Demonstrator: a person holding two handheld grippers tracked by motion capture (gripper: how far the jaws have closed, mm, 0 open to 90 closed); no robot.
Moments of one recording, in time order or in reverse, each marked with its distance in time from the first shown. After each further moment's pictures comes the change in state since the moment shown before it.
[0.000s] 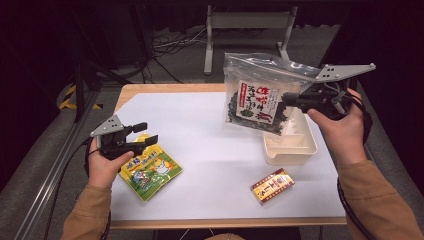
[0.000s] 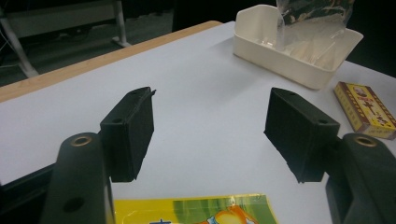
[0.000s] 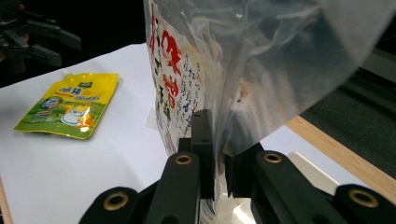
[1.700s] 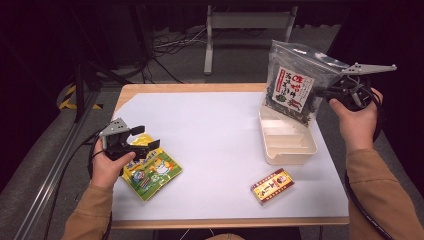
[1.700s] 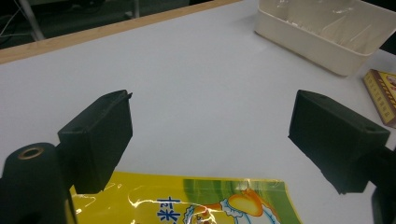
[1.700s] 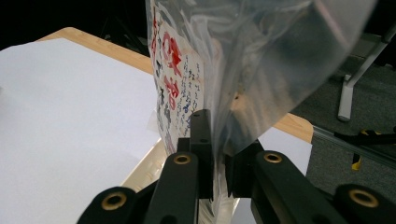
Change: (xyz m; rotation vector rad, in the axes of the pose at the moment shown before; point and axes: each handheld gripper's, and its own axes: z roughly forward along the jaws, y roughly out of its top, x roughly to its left) left arm 0.003 -0.013 0.013 0.059 0.058 -0.043; right arm -0.082 -0.050 -0.004 0.032 -0.279 0.188
